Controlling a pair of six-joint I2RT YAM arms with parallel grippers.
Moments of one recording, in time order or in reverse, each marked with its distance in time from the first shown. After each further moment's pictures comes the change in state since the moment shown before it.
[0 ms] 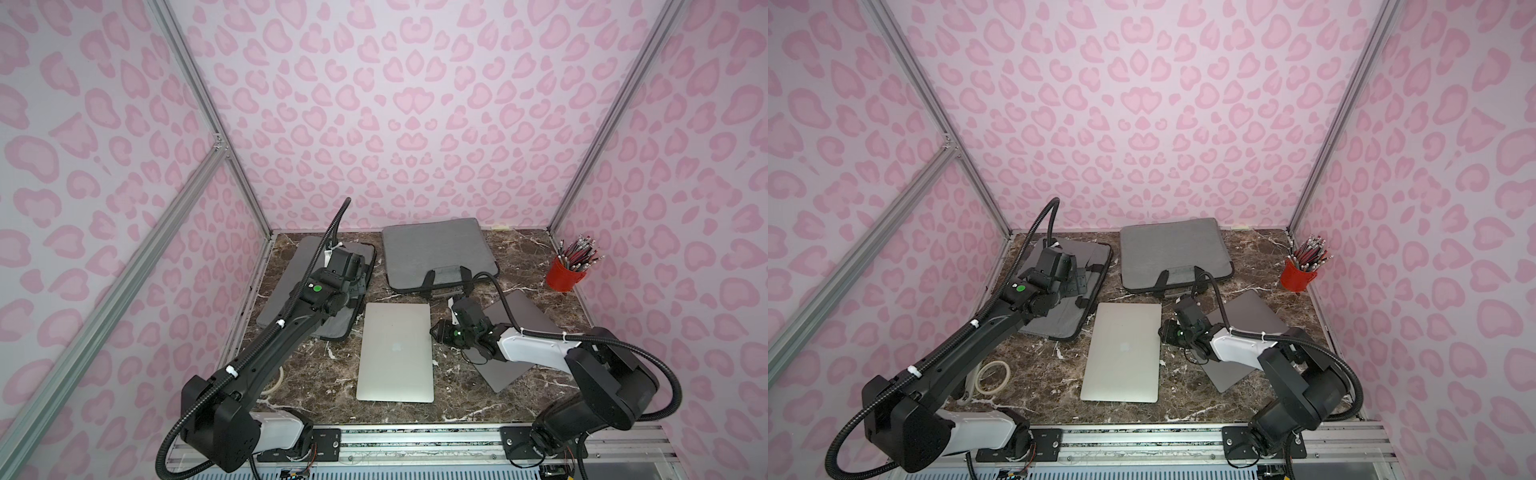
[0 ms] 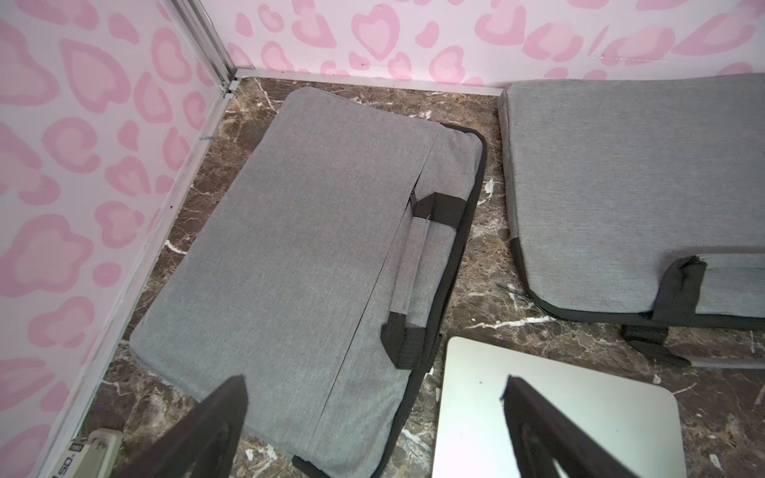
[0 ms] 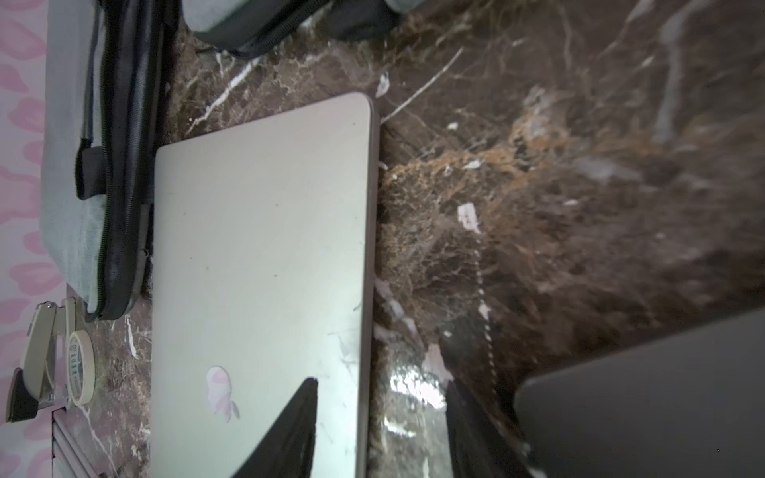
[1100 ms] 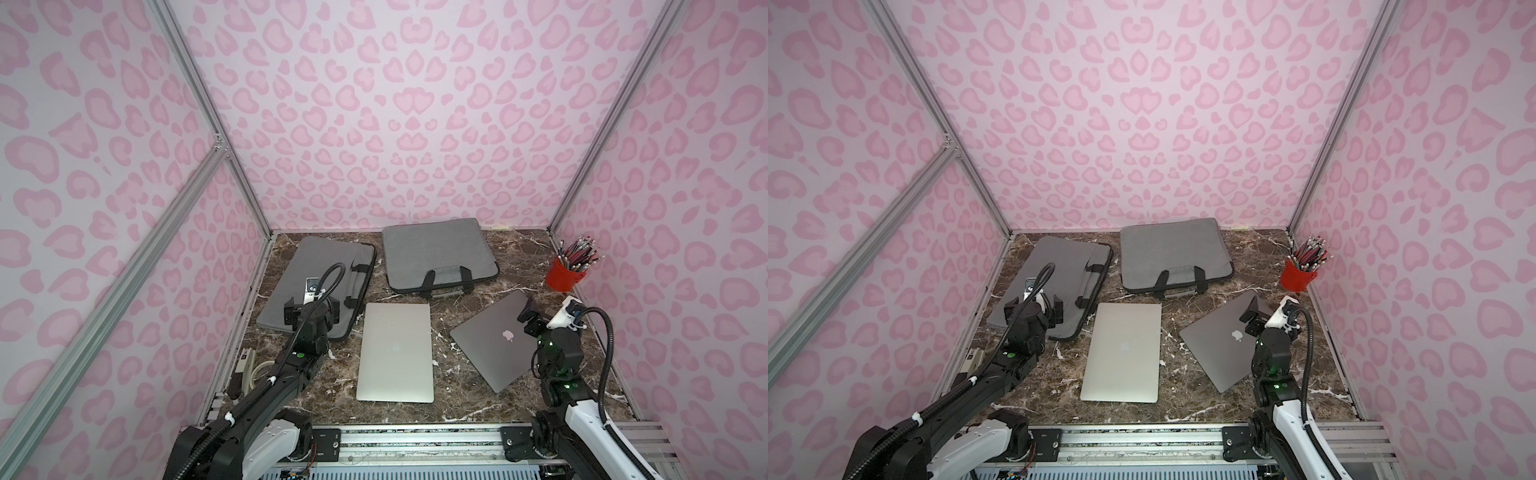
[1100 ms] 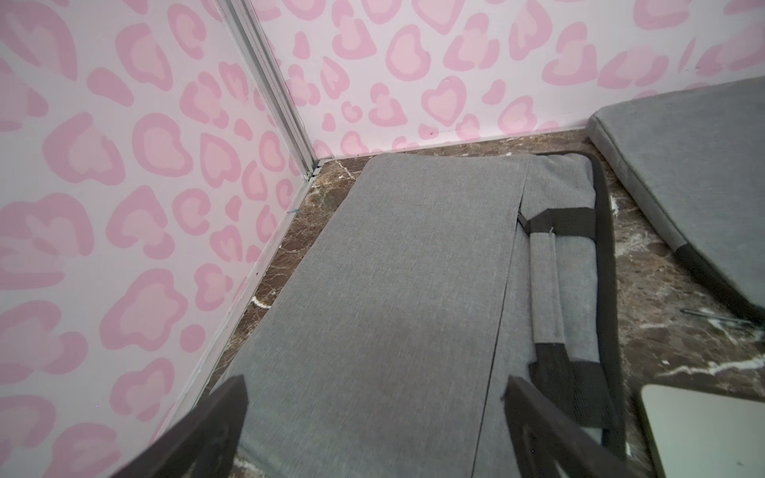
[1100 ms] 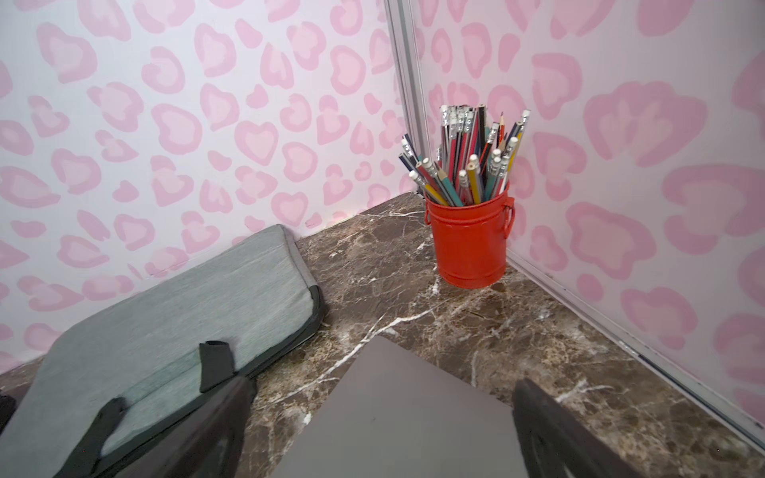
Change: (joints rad) left arm 0.190 -0.284 -0.789 0.954 -0.018 0.470; right arm -0.557 -0.826 -0.530 0.404 0.511 -0.482
